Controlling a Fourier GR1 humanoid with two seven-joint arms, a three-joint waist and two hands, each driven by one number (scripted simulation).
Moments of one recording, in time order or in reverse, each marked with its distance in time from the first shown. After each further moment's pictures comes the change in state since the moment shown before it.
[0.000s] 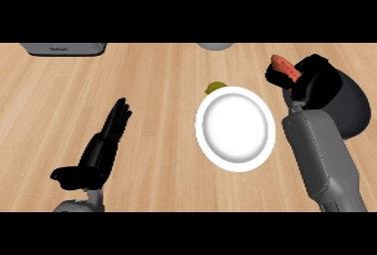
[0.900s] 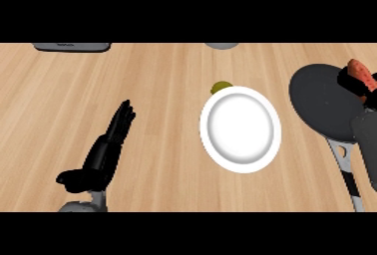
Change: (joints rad) left arm 0.009 -0.013 -0.012 0.016 -0.012 -0.014 -0.032; right arm -0.052 -0.301 -0.281 0.471 -0.308 -0.343 -0.476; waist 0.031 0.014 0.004
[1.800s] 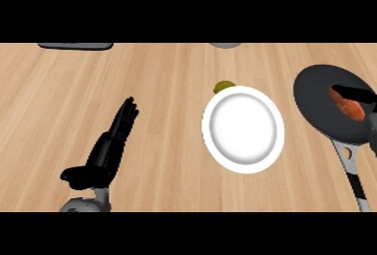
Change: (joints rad) left arm -0.025 -0.011 -0.005 0.006 -0.008 0.003 0.006; right arm -0.059 -0.038 -0.261 0.167 -0.379 0.320 -0.464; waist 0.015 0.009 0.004
